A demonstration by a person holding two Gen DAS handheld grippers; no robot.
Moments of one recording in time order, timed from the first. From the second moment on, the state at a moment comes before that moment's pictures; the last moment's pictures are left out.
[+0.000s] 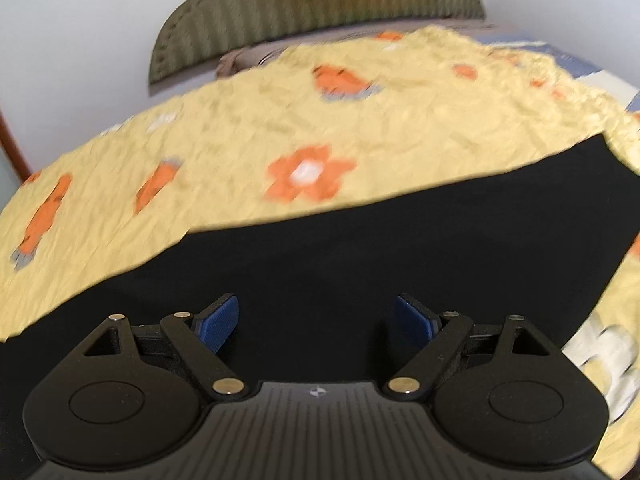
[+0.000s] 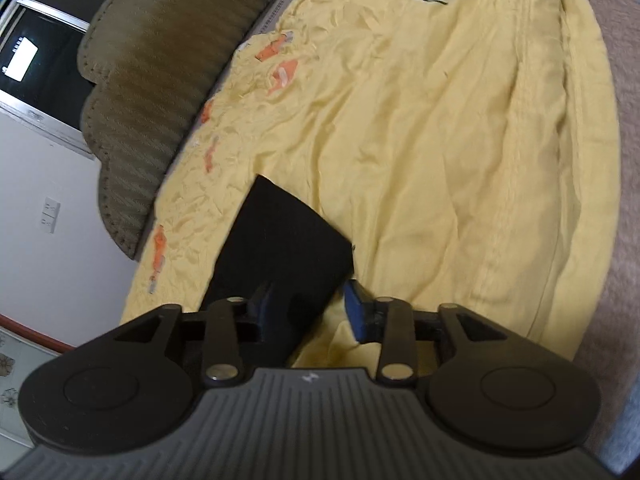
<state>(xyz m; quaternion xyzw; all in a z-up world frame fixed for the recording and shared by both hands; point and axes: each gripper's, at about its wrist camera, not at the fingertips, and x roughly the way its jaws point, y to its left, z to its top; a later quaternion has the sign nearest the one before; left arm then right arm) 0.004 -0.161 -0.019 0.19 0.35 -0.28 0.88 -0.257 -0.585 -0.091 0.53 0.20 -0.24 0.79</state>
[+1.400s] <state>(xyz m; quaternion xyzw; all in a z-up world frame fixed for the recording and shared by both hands) -0.001 -0.368 -0.060 0.30 0.27 -0.26 0.88 -0.211 -0.571 -0.049 0.41 0.17 -0.26 0.86</state>
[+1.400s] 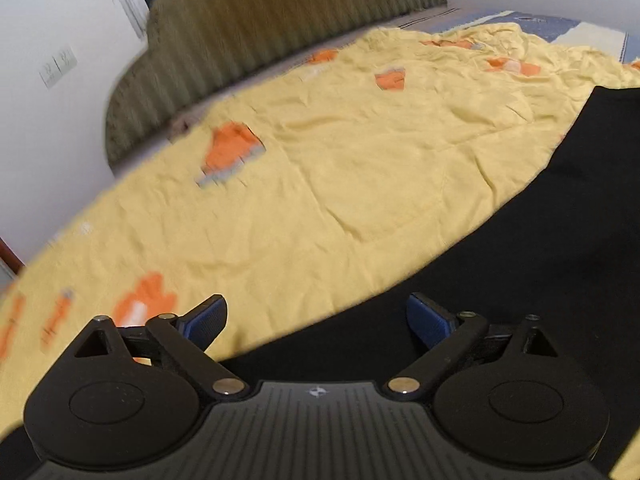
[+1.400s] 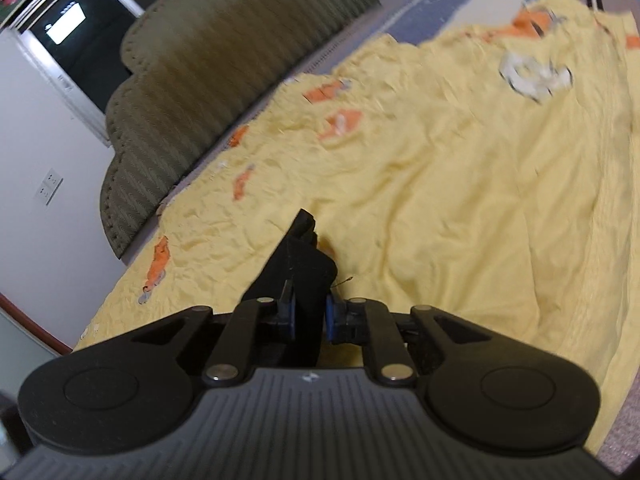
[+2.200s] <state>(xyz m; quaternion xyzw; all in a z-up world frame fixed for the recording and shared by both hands) 0.014 -0.095 -0.051 0.19 0.24 0.03 0.95 -0.164 -0.427 0.015 0.14 0.19 -0.21 0.95</state>
